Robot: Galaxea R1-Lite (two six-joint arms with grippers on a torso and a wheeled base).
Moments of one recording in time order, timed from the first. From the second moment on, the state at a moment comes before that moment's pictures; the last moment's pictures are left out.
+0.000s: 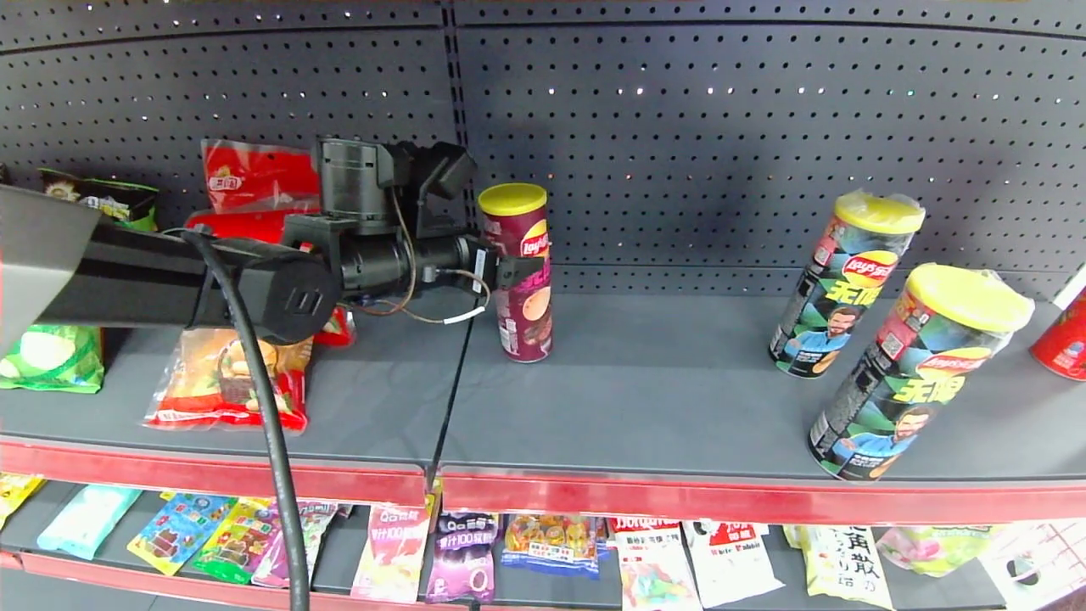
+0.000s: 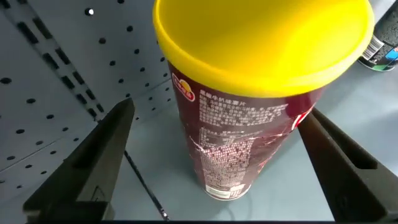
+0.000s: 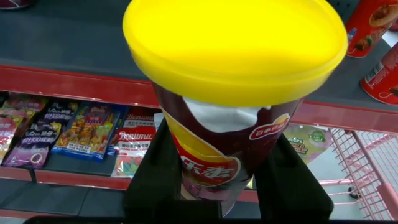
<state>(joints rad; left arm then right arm) -0.43 2.00 -1.37 -0.39 -0.27 0.11 0.00 0.15 -0.19 0.10 -0.02 -0.12</state>
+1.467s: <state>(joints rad) -0.53 2.05 -1.37 -0.50 -0.15 0.11 0.00 0.15 -0.17 0.10 -0.02 -0.10</state>
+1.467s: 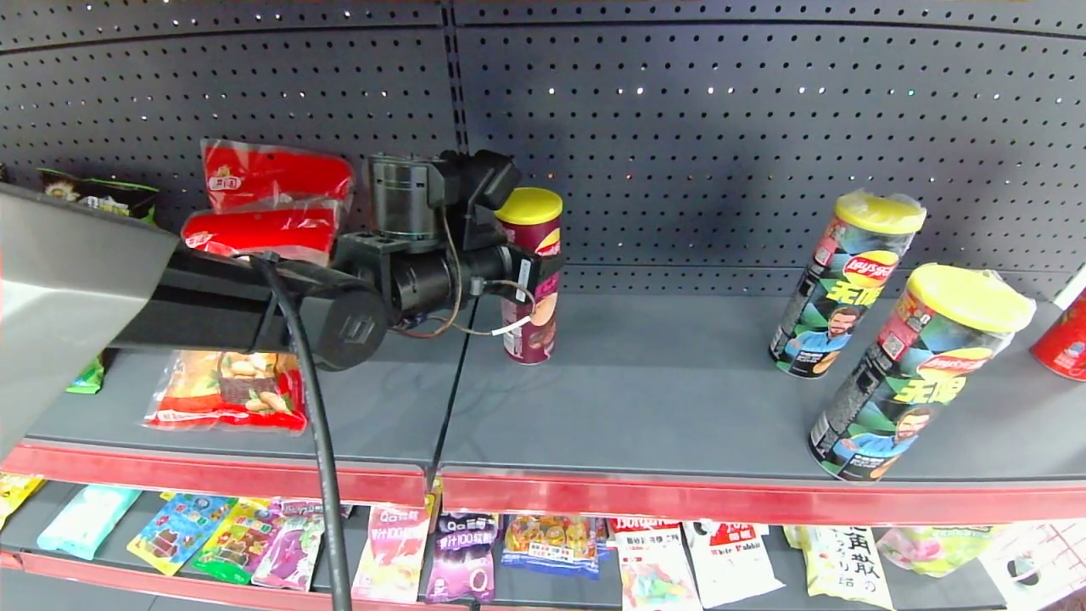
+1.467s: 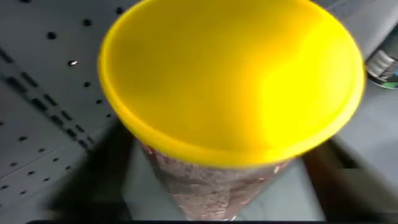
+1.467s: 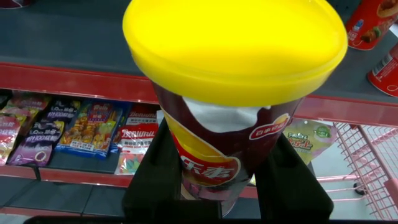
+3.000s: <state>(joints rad) -0.45 1.80 -0.98 -0.51 -0.83 0.38 0.00 0.16 -0.18 0.10 -0.02 -0.10</state>
